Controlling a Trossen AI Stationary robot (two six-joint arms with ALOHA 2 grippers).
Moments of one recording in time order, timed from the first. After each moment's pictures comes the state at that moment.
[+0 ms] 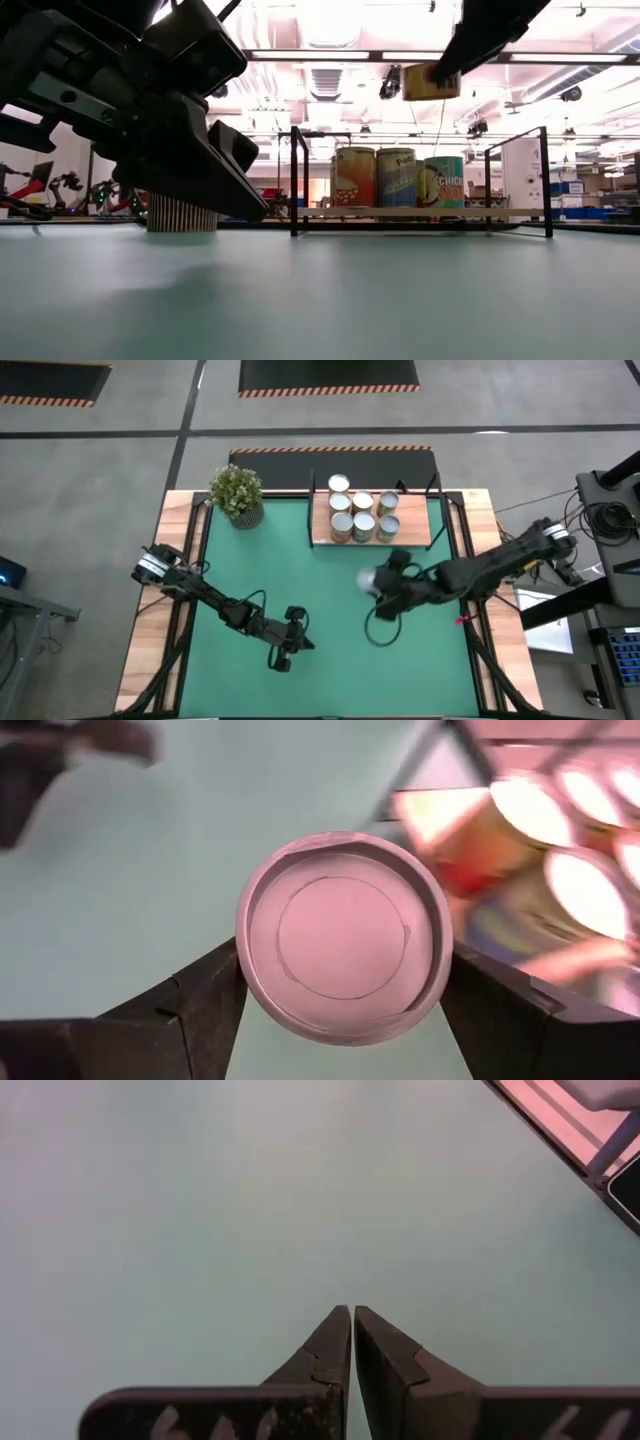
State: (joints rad) left arm -0.45 1.83 0.70 0.56 -0.15 -0.22; right arm 0.35 1.34 1.05 -0.65 0.54 0.33
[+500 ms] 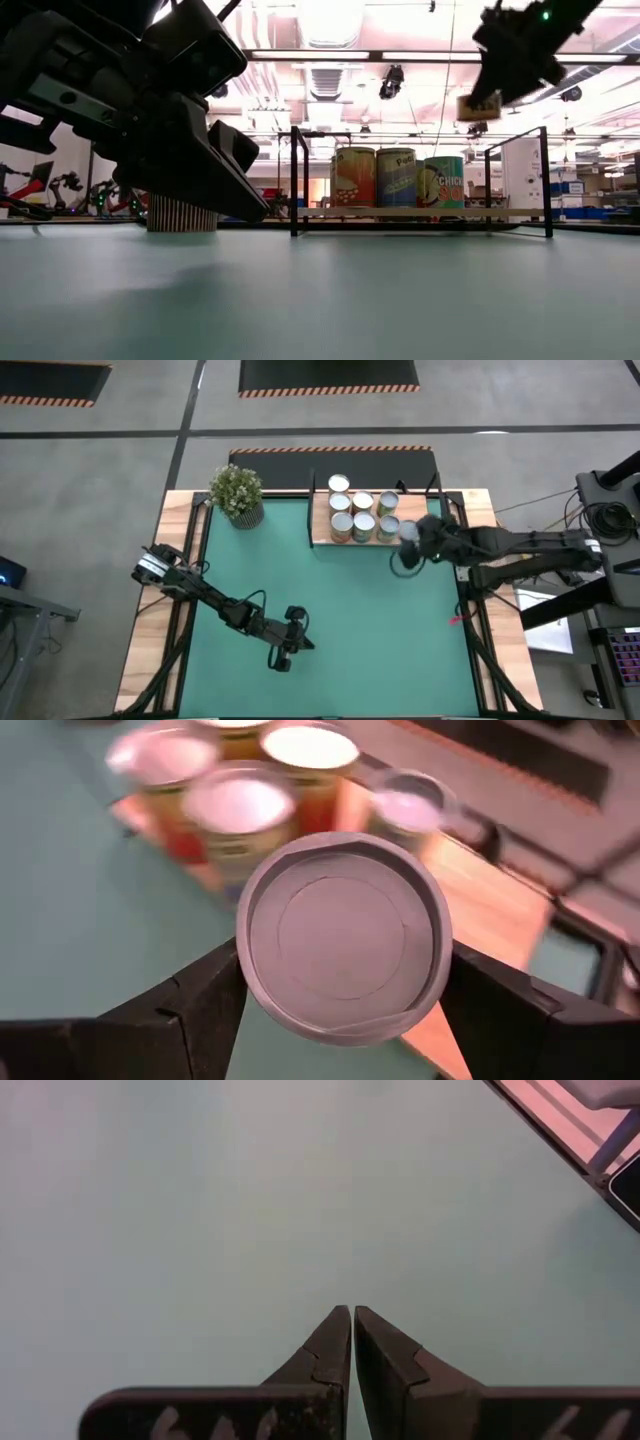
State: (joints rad) left arm -0.45 1.83 0.70 0.56 -0.15 -0.21; right arm 0.00 0.93 0.86 -0.84 0.63 0.60
